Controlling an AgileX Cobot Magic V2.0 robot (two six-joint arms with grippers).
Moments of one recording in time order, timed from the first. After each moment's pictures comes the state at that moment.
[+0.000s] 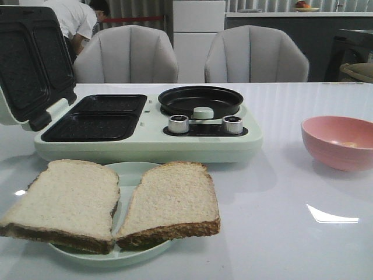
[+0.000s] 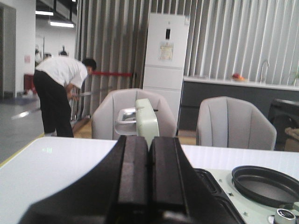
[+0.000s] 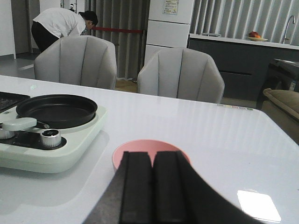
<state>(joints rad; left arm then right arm) -0.09 0.06 -0.17 -0.06 0.00 -0.06 0.10 -0.01 0.03 -0.03 -0.01 -0.01</state>
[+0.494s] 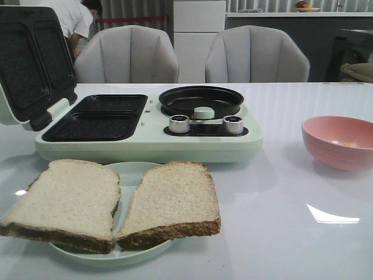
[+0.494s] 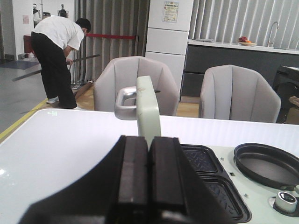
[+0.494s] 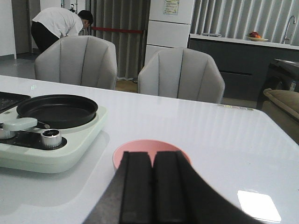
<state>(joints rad) -0.09 0.27 -0.30 -0.06 0.05 -0.06 0.10 -0.01 0.03 -0.03 -0.01 -0.01</state>
